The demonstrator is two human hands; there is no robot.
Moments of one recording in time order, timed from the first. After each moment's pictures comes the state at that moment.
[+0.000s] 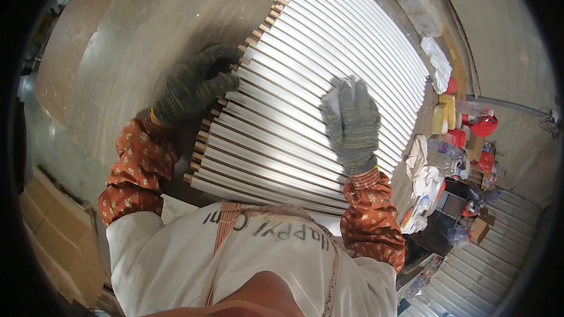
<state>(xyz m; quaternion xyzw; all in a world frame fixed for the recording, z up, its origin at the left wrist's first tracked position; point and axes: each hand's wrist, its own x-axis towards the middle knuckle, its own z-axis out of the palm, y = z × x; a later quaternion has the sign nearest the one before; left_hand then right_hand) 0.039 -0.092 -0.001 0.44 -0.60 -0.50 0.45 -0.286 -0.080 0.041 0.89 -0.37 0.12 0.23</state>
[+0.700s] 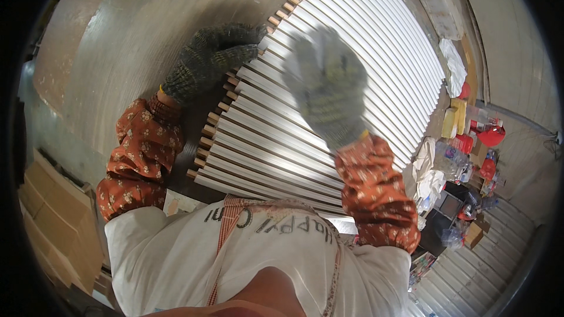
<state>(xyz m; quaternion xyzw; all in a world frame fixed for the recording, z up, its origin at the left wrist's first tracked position) 0.033 -0.110 -0.009 0.45 -0.52 -0.57 0.44 -0.201 -0.116 0.031 0.90 -0.37 0.08 0.22</state>
